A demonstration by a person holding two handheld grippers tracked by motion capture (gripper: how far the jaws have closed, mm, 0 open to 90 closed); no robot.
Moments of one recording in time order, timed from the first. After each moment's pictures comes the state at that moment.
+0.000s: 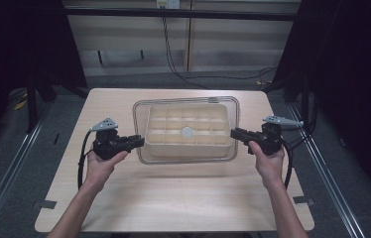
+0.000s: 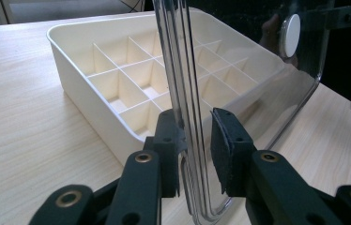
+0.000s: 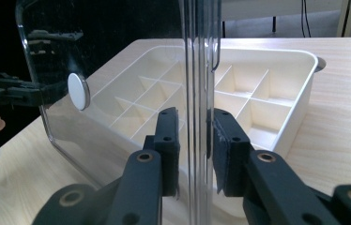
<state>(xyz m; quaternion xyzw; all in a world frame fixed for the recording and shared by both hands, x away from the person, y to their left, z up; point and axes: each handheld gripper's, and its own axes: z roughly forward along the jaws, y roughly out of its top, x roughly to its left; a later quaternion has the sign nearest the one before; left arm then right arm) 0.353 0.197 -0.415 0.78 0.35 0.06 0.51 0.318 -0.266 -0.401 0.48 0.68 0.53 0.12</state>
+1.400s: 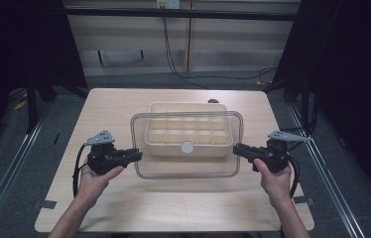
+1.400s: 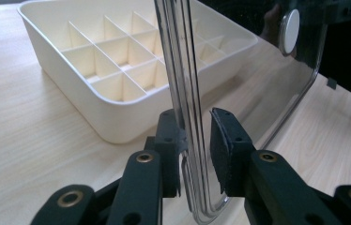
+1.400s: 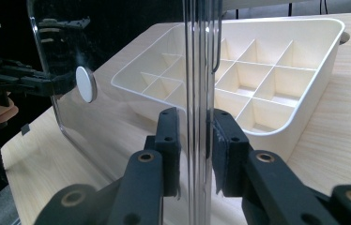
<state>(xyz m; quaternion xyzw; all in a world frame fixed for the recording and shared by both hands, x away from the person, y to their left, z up) 0.313 0.202 -0.413 0.80 0.34 0.05 0.50 0.271 -0.266 -0.403 0.47 0.69 0.54 0.10</state>
